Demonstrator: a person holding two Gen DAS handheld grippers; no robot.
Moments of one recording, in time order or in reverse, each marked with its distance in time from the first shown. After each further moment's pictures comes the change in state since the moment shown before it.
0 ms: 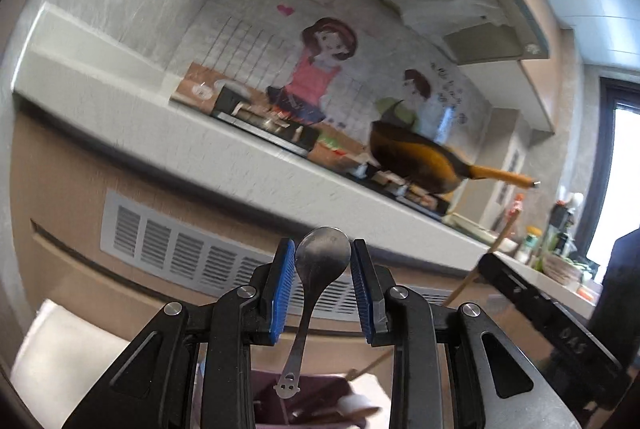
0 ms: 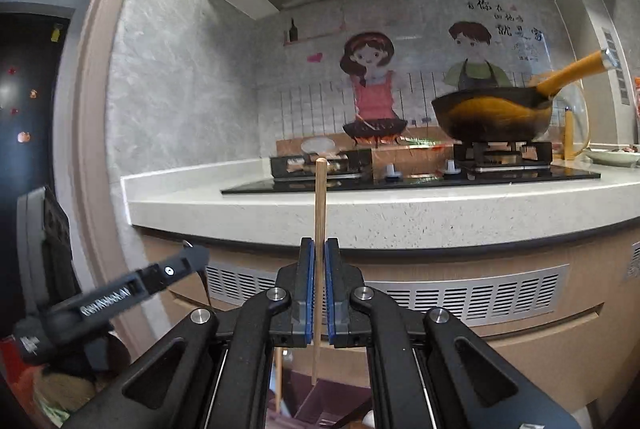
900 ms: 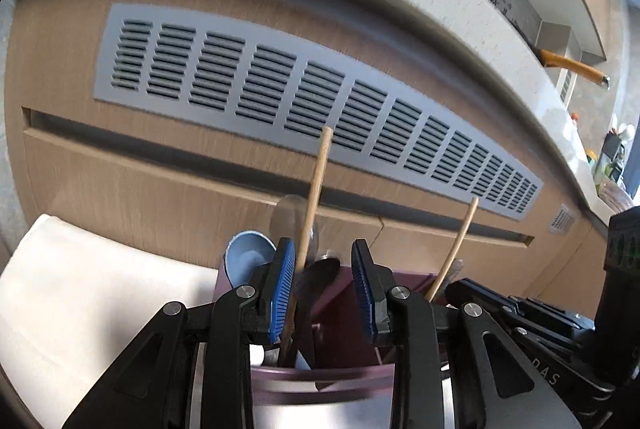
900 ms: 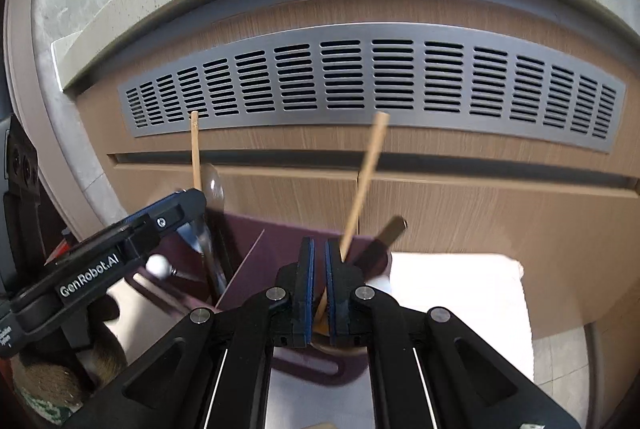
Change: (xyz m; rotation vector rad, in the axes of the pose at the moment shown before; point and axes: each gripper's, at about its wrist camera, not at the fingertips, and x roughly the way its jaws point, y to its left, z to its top) left arm 0.063 0.044 -0.111 0.042 0.279 0.154; right arm 0.094 -0.041 -0.151 0.065 0.480 -0.041
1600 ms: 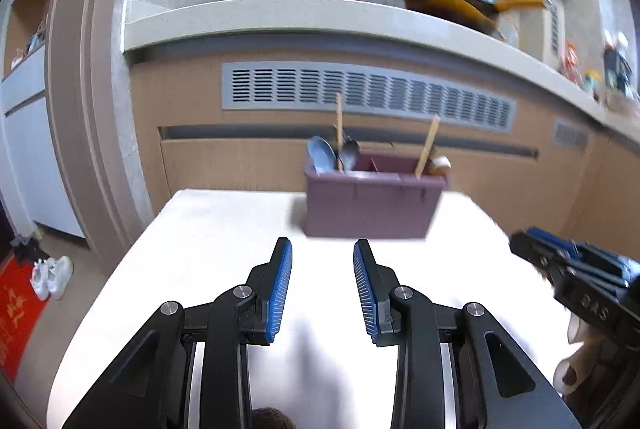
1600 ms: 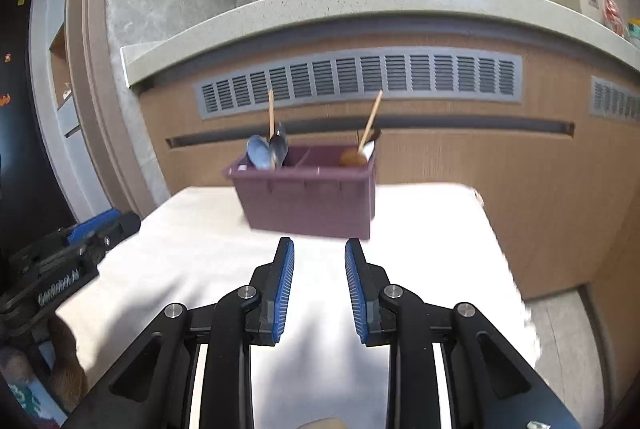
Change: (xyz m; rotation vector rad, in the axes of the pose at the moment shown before) left arm -0.205 -0.047 -0.114 0.241 -0.018 0.257; right arm -0.158 0.037 -0.124 0.027 -0.121 -0.010
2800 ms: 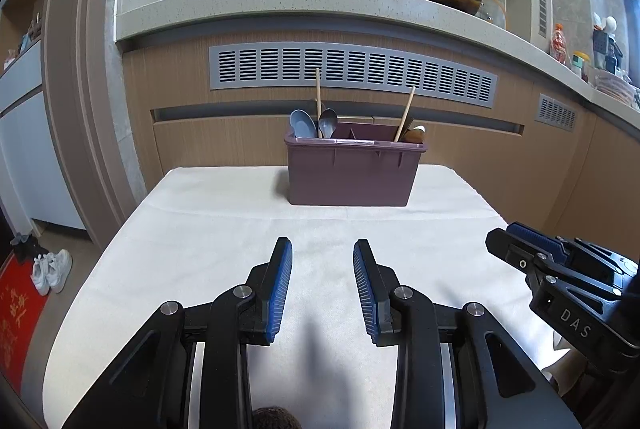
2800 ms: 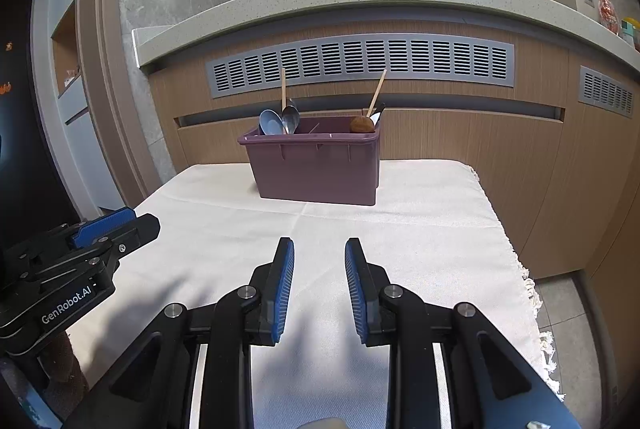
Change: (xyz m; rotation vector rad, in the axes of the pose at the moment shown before) left arm -0.010 -0.016 -0.017 0.015 0.060 -0.025; right arm -0.020 0.013 -0.032 -0.019 0.026 -0.007
